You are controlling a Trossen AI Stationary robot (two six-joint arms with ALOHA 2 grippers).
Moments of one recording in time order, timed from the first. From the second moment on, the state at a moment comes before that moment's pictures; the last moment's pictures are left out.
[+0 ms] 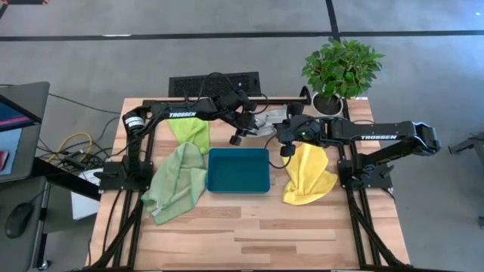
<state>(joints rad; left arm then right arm) 0.45 1.97 1.46 -0.27 0.44 0.80 -0.11 1.22 0.95 -0.36 0.42 -0.56</state>
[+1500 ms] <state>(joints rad) 0.46 1.72 1.46 -0.43 0.07 0.52 -0.16 1.22 0.95 -0.30 0.62 -0.53</state>
